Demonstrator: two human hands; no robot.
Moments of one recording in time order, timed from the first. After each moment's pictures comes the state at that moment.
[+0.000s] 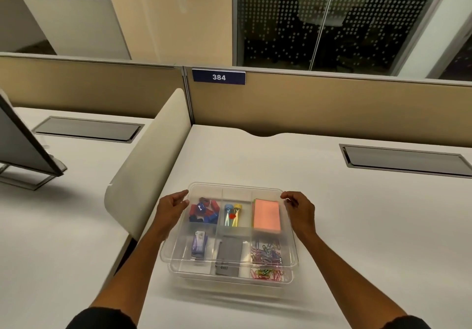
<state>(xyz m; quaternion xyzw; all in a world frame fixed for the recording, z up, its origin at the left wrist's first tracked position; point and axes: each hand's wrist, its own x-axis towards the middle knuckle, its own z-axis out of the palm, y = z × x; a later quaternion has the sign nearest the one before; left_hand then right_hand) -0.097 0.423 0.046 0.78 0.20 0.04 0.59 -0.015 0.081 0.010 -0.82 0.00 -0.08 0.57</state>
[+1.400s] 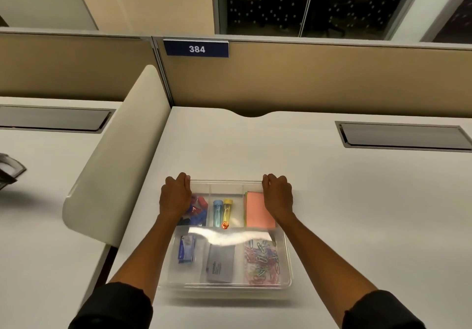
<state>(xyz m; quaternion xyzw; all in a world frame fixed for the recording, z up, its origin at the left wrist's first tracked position) -0.013 0.393 0.011 0.95 0.19 0.03 0.23 0.028 0.130 -0.001 -0.96 0.06 0.00 0.28</state>
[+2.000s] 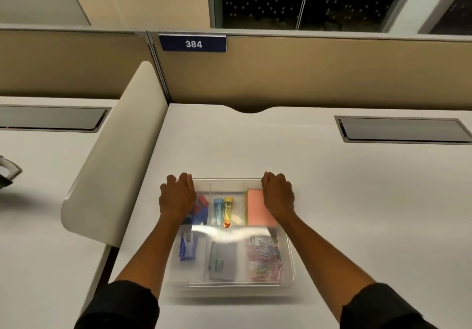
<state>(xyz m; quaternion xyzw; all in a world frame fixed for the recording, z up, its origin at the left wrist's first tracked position) -0.019 0.386 0.016 0.97 0.19 -0.01 0.18 0.024 0.136 0.007 -0.98 0.06 0.00 0.20</state>
